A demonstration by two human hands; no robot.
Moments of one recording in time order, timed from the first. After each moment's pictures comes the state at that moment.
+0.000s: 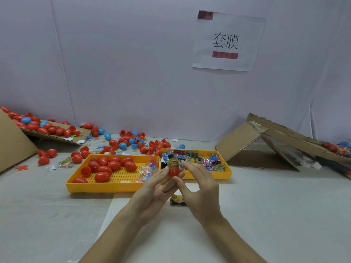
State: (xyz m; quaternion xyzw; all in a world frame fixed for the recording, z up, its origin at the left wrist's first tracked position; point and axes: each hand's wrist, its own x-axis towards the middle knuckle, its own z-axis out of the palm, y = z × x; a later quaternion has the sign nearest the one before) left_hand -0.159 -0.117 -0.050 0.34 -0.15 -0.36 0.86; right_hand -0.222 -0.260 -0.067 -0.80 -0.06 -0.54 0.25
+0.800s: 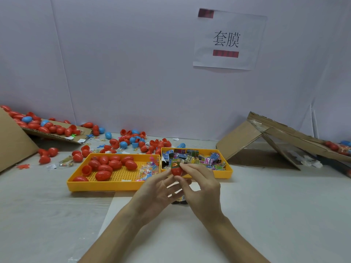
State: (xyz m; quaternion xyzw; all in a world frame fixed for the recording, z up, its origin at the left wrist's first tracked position) left_hand -0.162 -0.116 -0.048 0.39 -0.20 -0.40 0.80; right_hand -0.219 -0.264 -0.070 -0.79 -0.07 -0.57 0.22
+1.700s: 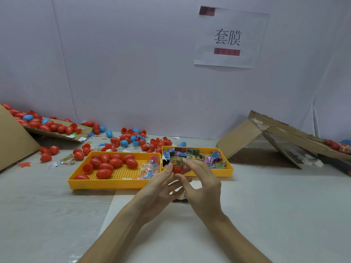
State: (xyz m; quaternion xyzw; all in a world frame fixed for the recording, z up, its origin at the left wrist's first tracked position) left_hand -0.168 -0.119 -0.044 0.44 -0.20 -0.35 0.80; right_hand -0.222 -0.261 -0.068 -0.79 -0.08 -0.54 0.28
